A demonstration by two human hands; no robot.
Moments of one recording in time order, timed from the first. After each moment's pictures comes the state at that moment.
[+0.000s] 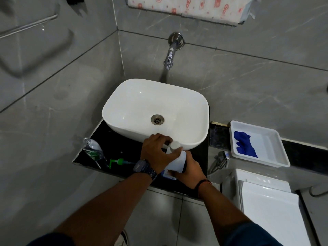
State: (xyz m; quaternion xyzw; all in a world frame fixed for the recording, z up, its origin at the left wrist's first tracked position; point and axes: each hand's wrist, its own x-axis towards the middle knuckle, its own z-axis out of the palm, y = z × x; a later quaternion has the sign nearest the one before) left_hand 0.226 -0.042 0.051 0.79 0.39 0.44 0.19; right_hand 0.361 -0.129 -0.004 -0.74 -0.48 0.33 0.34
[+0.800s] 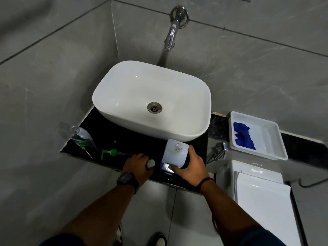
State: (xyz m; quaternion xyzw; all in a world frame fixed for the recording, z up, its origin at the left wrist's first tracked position) left_hand 0.175 -0.045 -0.074 0.85 0.48 0.09 0.20; right_hand 0.369 -0.140 -0.013 -0.73 -0.50 0.29 0.35
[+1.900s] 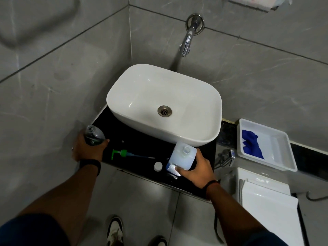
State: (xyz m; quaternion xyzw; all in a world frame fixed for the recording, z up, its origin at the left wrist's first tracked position) left_hand 0.043 0.053 -0.062 0.47 0.73 0.40 0.29; right_hand 0.364 -0.129 -0.009 -0.74 -0.49 0.29 0.34
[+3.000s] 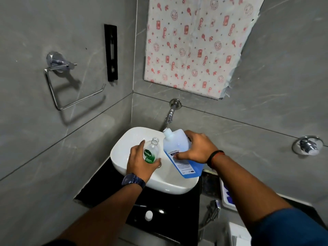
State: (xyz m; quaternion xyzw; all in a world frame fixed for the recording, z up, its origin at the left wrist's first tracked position) left_hand 0.192 0.001 0.141 0.65 0.53 0.47 0.28; right_hand 0.377 -0.062 0.275 -0.72 -0.67 0.07 0.18
